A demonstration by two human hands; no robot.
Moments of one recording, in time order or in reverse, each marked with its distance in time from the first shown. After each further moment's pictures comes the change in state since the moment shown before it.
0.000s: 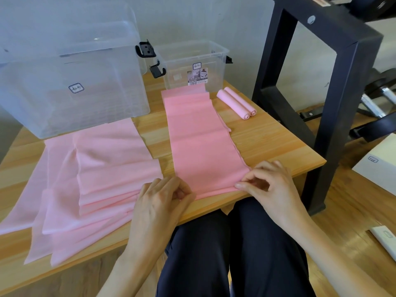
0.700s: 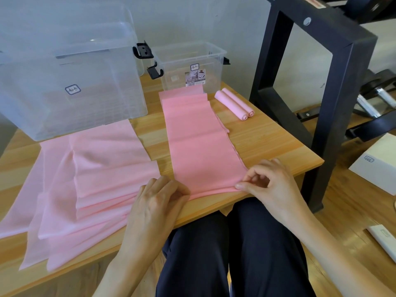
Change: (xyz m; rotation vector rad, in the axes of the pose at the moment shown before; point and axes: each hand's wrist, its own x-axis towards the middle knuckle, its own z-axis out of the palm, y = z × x) left_hand -0.002 -0.010 -0.002 0.000 -0.052 0.078; right_hand 0.004 -0.003 -0.006 -0.001 -0.038 0.075
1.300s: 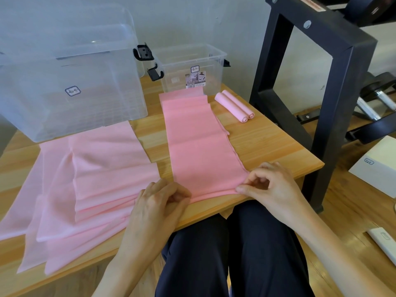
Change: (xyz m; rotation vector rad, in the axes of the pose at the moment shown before) left_hand 0.003 0.004 -0.004 -0.147 -0.075 -0.106; right_hand 0.006 -0.002 -0.008 0.040 -0.082 0.068
